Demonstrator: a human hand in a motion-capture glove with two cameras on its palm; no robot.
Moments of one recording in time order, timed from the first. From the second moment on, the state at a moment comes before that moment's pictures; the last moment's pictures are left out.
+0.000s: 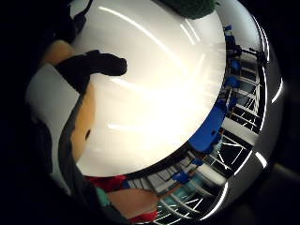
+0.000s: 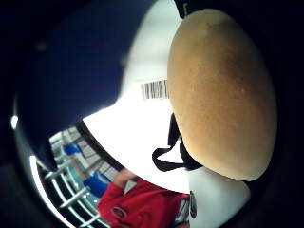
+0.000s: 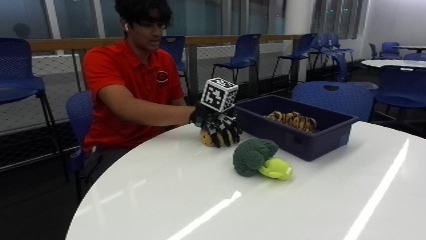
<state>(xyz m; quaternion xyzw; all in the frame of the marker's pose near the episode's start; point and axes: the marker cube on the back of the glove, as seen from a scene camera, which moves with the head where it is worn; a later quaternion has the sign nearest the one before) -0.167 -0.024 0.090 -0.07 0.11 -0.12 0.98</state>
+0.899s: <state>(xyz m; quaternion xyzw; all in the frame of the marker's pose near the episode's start) -0.162 -0.053 -0.043 0.07 0.07 -0.09 0.99</state>
